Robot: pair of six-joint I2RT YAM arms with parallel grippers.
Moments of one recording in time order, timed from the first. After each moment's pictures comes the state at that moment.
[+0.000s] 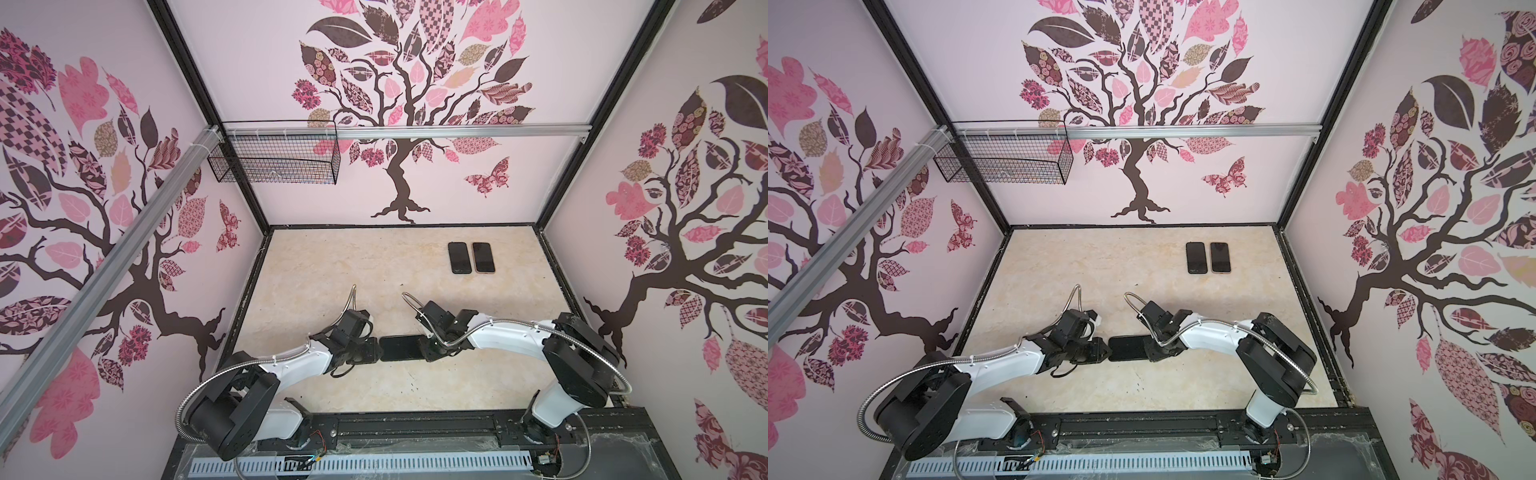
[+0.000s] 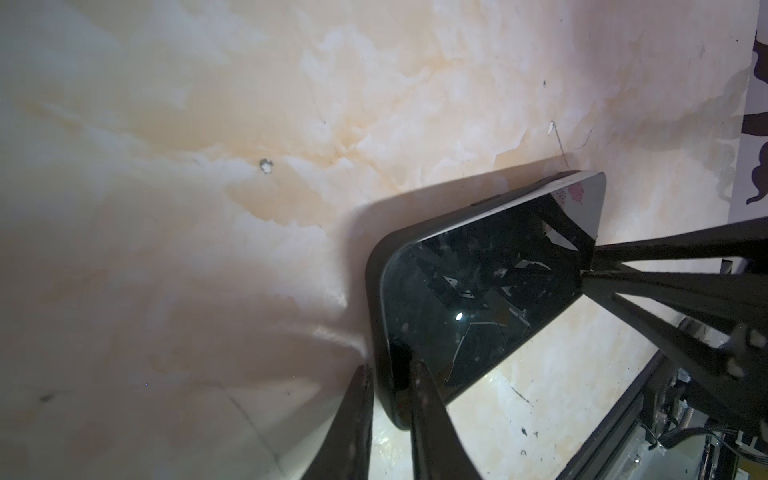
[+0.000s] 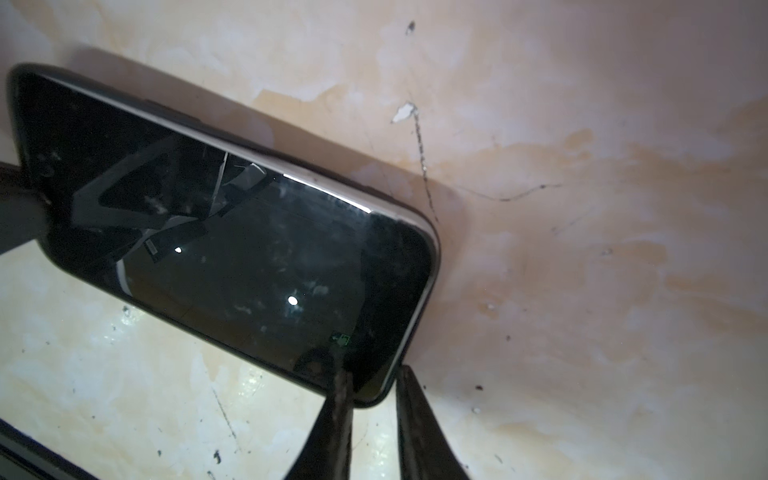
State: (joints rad) left arm -0.61 1.34 0.47 -0.13 0.31 -0.63; right arm 0.87 1.64 0.90 -0.51 -0.06 0.50
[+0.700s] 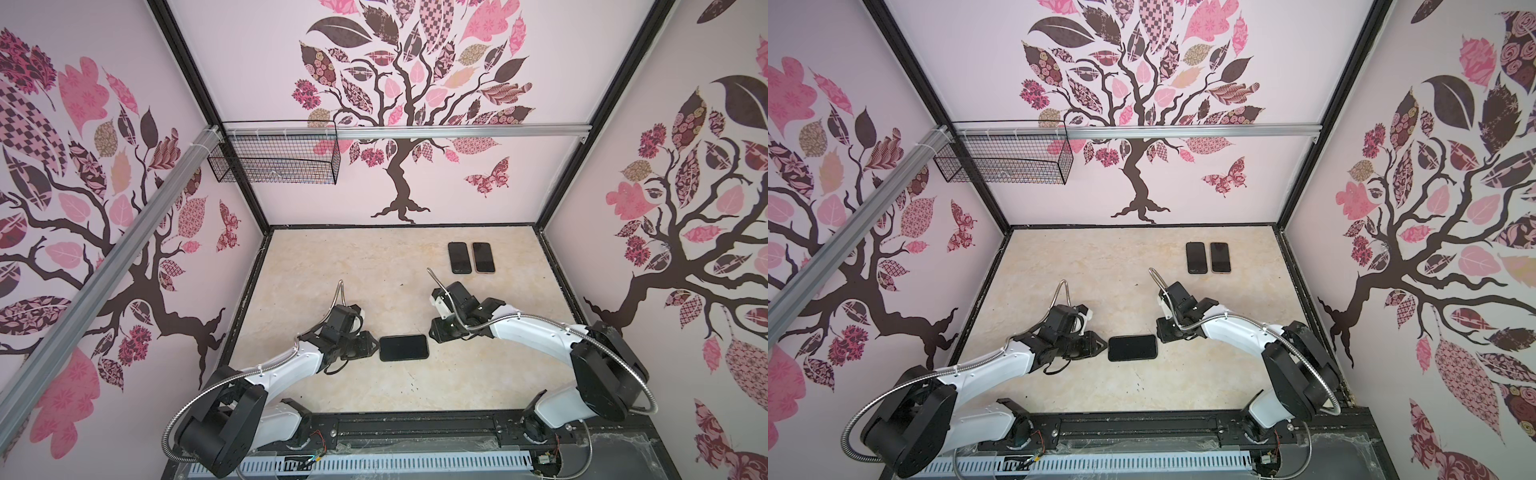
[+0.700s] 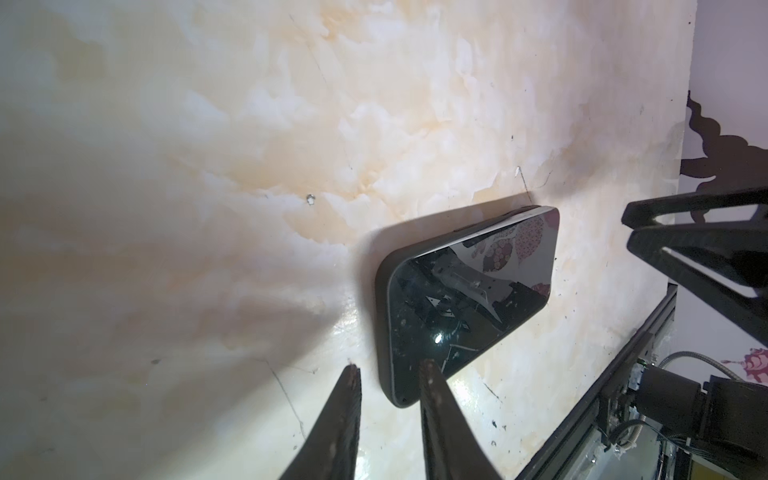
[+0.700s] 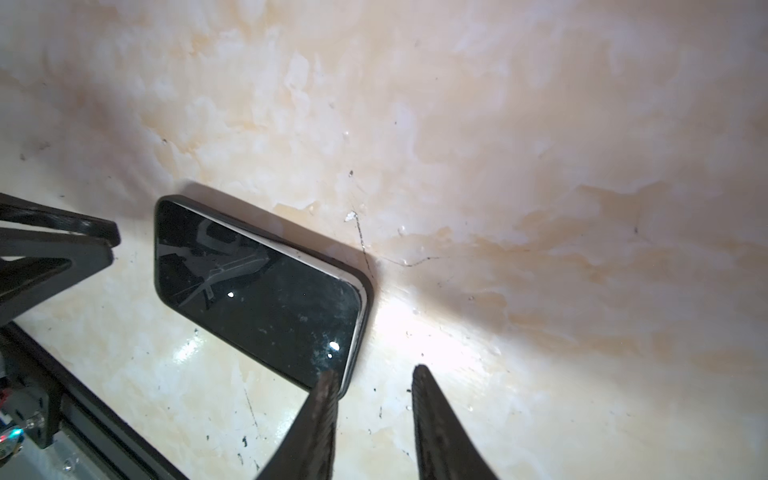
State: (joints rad) left arm -0.51 1.26 0.47 -0.17 0.38 -0.63; right arm 0.66 1.50 0.87 -0.45 -0.21 0.40
